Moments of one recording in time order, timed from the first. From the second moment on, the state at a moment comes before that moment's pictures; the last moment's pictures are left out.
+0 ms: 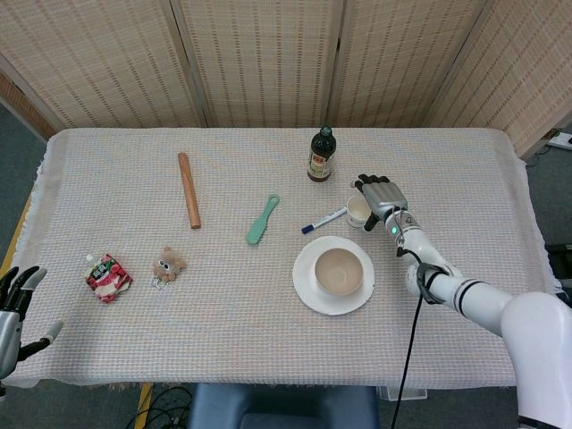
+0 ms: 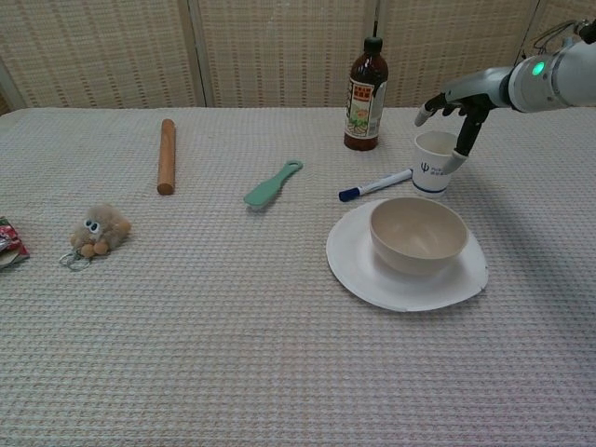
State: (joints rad) left arm -0.04 -1.13 -0.05 -1.57 1.58 1.63 0.03; right arm 1.16 -1.44 0.02 -1.06 -0.46 0.46 -0.27
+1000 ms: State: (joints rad) left arm -0.04 -1.14 -0.05 -1.57 1.59 1.63 0.05; right arm 1.14 -1.31 0.09 -1.31 -0.52 0.61 -0.26
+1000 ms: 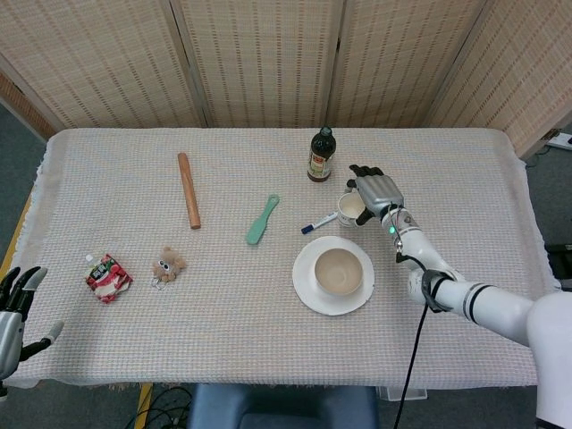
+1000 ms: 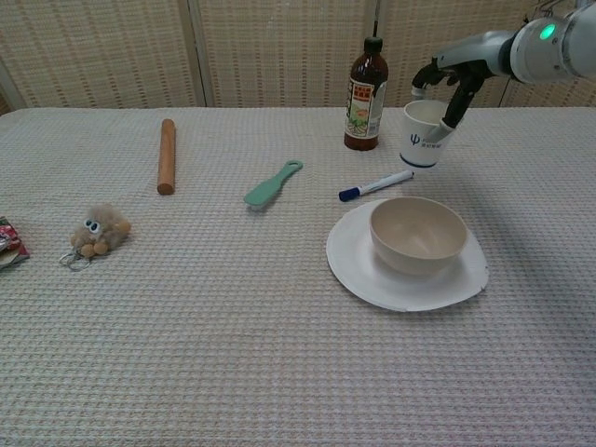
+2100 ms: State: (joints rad) left arm -0.05 -1.15 -0.05 -1.57 1.58 1.62 0.08; right arm 1.00 -1.05 0.02 -1.91 -0.75 0.83 -0.41
